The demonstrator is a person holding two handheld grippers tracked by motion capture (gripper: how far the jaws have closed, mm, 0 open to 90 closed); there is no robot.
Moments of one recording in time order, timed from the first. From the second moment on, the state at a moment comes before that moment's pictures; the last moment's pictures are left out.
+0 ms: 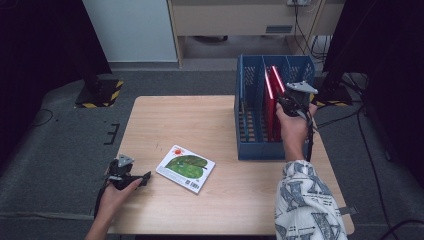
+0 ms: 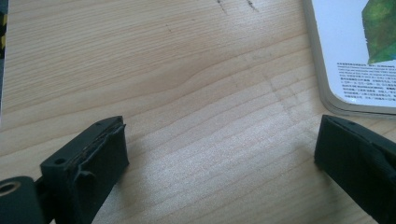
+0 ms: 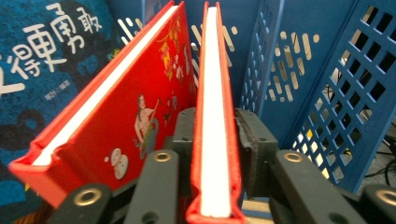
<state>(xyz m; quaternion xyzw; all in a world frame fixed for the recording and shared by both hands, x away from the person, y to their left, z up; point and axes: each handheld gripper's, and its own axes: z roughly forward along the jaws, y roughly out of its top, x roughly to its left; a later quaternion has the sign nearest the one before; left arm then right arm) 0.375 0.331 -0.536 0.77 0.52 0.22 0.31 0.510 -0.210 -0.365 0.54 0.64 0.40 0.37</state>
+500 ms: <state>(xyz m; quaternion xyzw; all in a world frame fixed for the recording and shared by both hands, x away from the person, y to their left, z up) 0.375 0.330 -0.536 0.77 0.51 0.22 0.31 0.514 -0.200 -0.368 0.54 0.63 0.40 0.40</state>
